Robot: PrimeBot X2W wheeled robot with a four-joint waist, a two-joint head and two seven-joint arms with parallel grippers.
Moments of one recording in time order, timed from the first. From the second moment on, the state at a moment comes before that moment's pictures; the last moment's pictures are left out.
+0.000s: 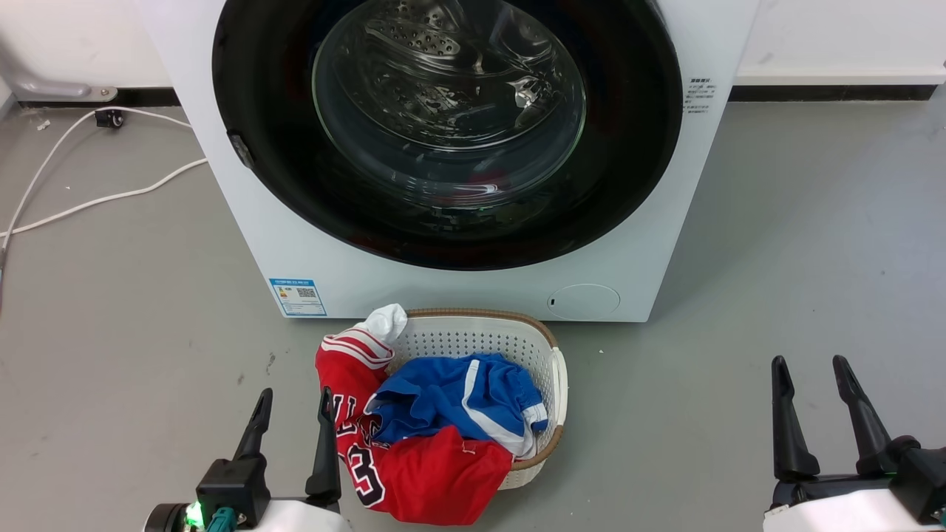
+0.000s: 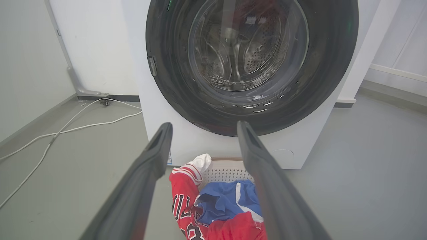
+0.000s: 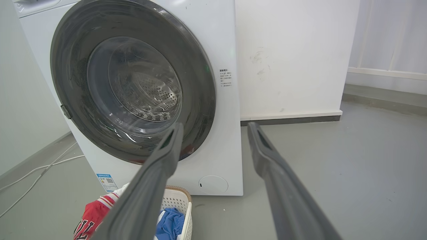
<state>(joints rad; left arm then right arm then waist) 0.06 0.05 -0.07 0.12 -0.12 0.02 -0.26 0.09 -0.05 -0.07 0.00 0.15 0.13 -0.26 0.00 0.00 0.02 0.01</state>
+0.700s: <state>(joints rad) 0.06 0.05 -0.07 0.15 -0.10 0.05 -0.26 0.09 -0.05 -0.05 0.02 0.12 0.13 -0.26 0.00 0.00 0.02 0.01</state>
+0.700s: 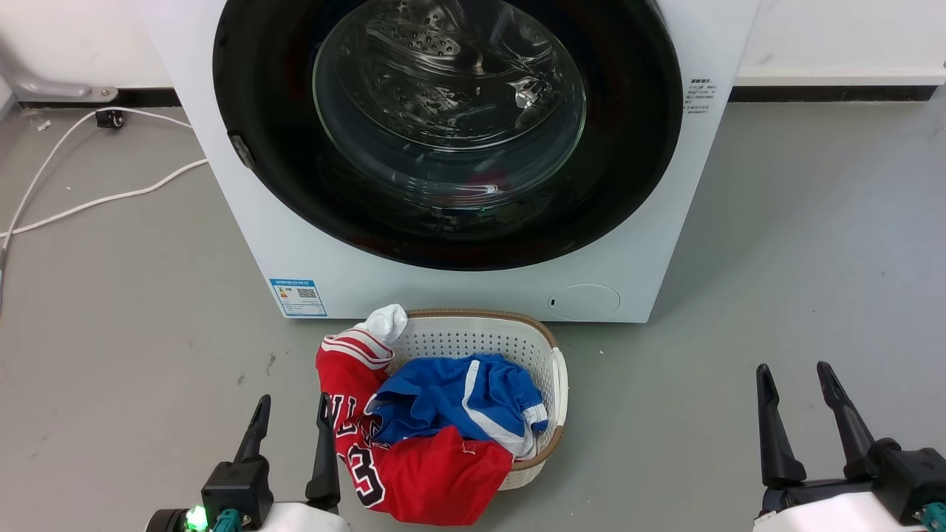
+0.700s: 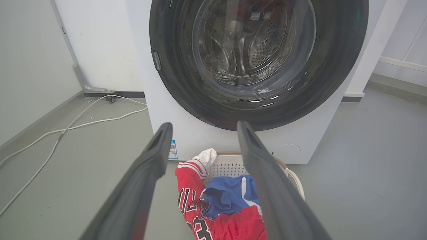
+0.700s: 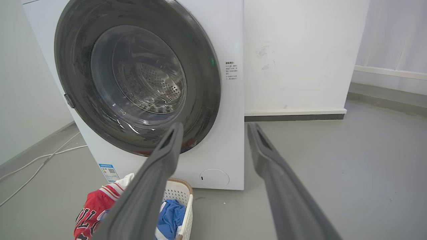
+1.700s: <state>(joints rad) 0.06 0.05 -0.07 0.16 -0.10 0.06 -0.26 0.08 -0.05 0.00 0.00 0.54 0.13 -0.26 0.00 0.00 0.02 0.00</state>
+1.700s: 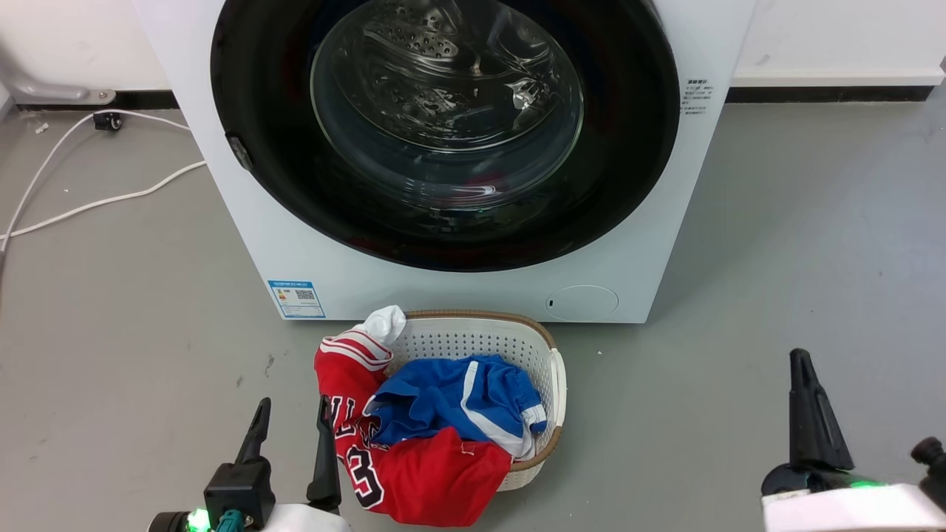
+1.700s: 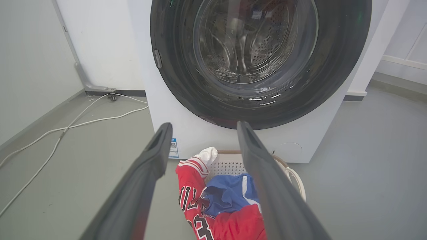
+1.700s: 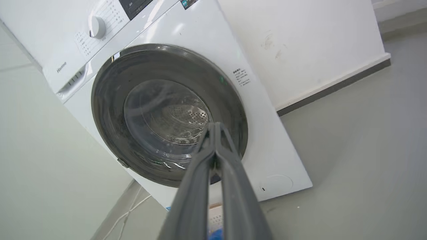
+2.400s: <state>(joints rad) 0.06 0.05 -0.08 0.16 -0.11 0.06 -0.26 0.07 -0.05 0.12 0.01 1.66 0.13 -0.21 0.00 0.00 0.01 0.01</state>
